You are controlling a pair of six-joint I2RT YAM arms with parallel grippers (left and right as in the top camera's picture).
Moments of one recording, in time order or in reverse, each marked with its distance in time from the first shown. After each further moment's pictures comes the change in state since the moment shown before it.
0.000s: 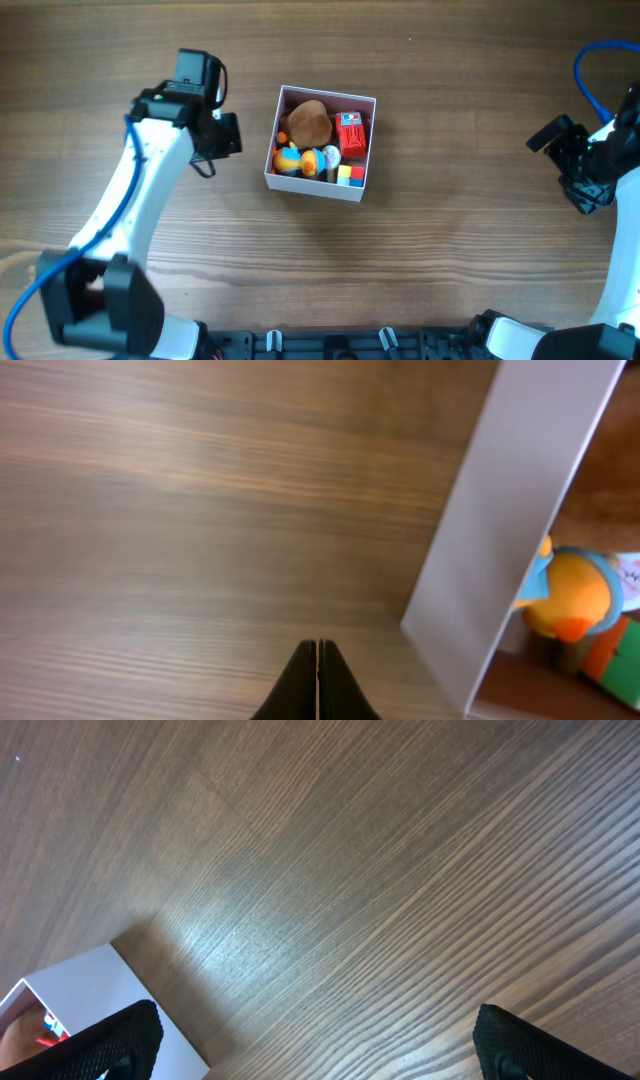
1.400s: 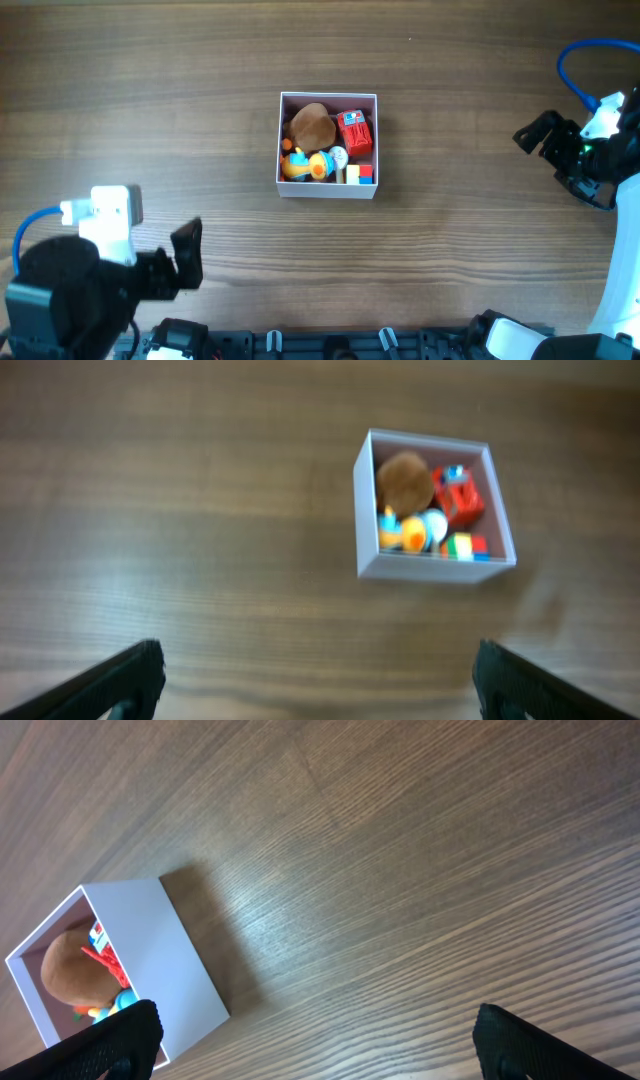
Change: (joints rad) left arm -0.047 -0.970 0.071 -0.435 -0.038 0.045; right arm 0.000 -0.027 0.000 0.034 -0.157 -0.222
